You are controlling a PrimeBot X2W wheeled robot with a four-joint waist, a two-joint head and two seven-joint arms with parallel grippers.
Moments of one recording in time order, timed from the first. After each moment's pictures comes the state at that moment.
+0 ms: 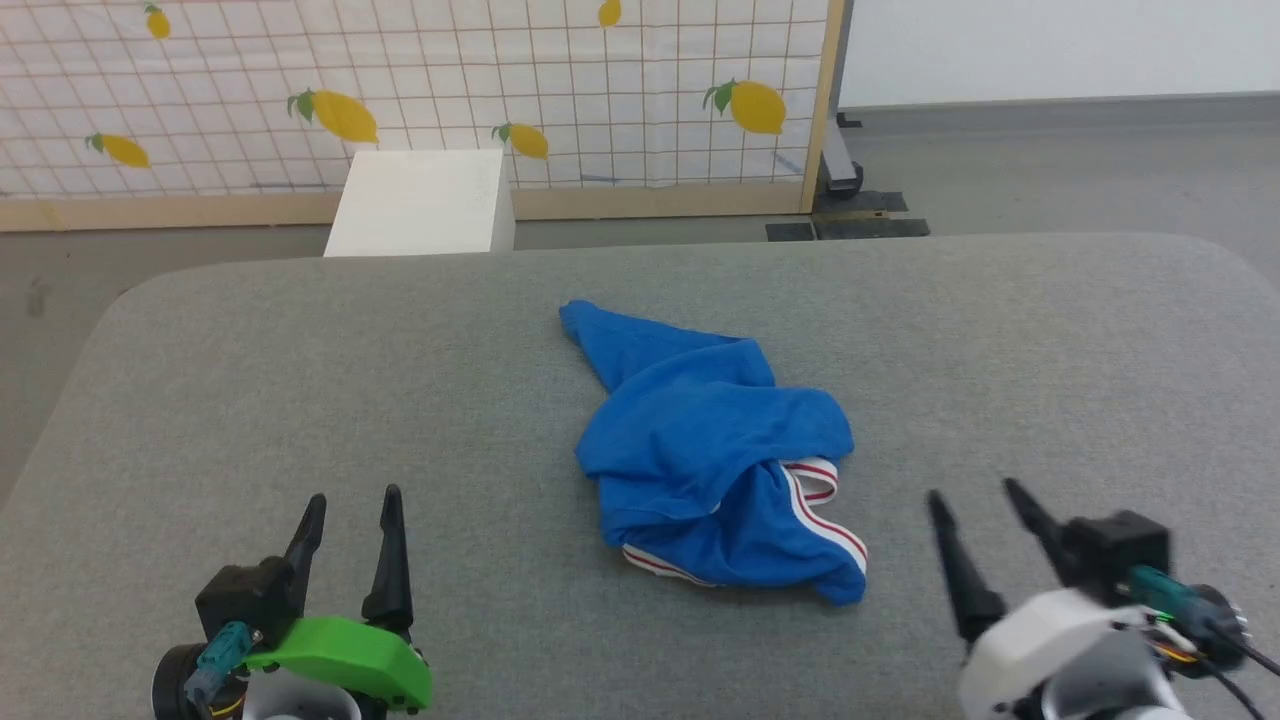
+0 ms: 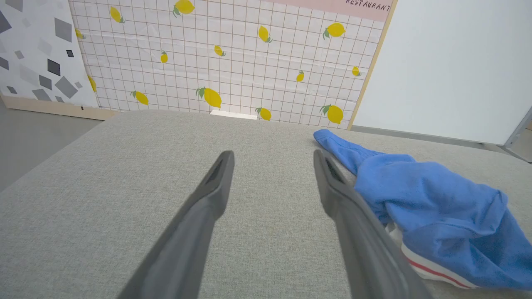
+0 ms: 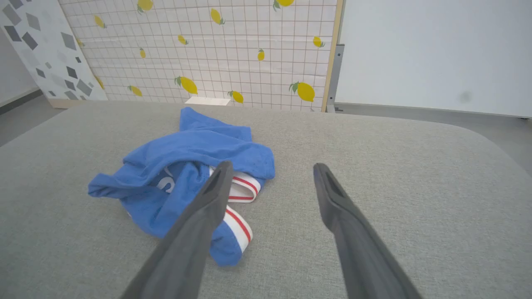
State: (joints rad) left arm -0.01 0.26 -0.22 0.16 -0.46 0.10 -0.26; right arm 0.08 -0.05 0.02 -0.08 0.09 0.13 0.14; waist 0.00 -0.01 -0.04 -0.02
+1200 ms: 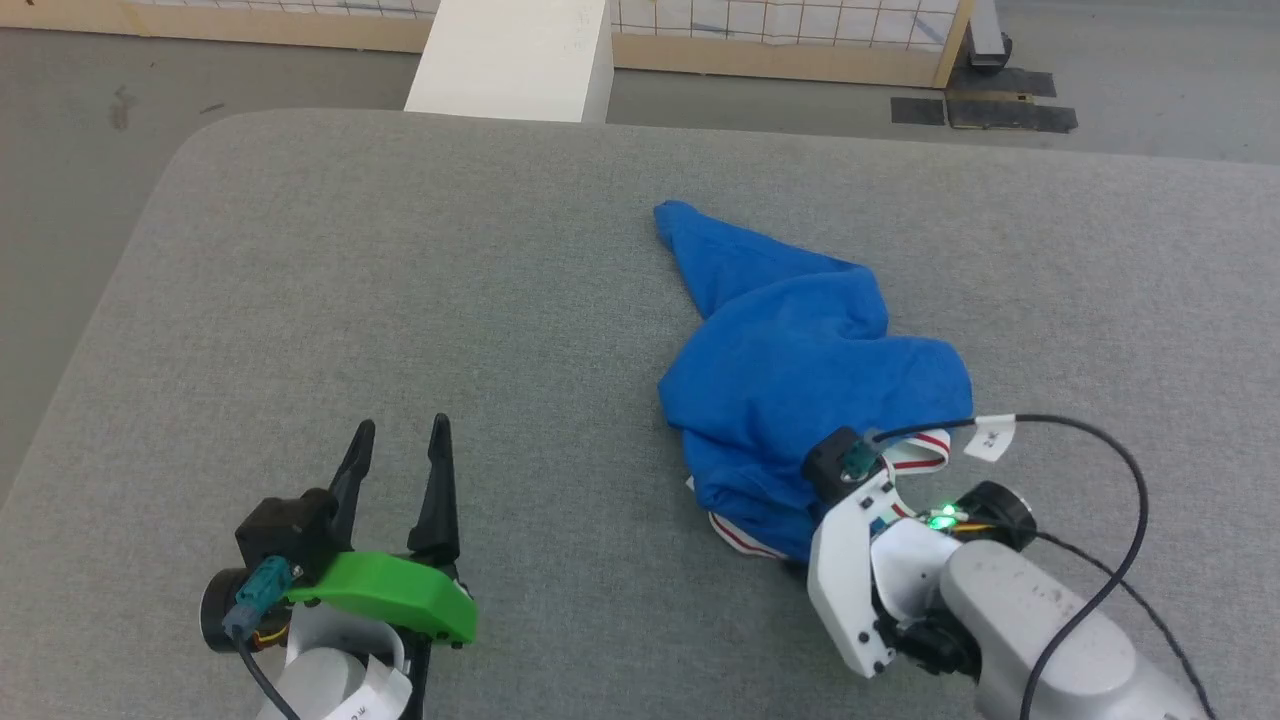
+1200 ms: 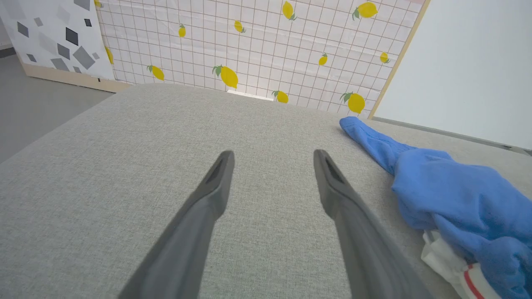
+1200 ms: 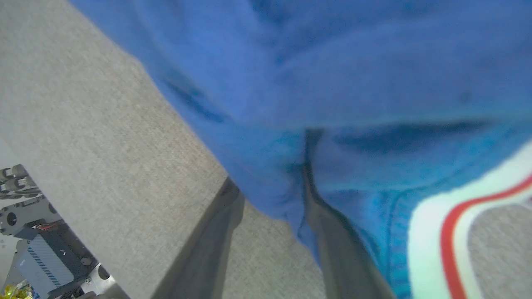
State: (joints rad) left arm -0.13 0.21 -0.26 0.16 -0.45 0.09 -0.25; right arm -0.48 -0.23 0.72 0.56 0.49 0.13 0.56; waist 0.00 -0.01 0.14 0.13
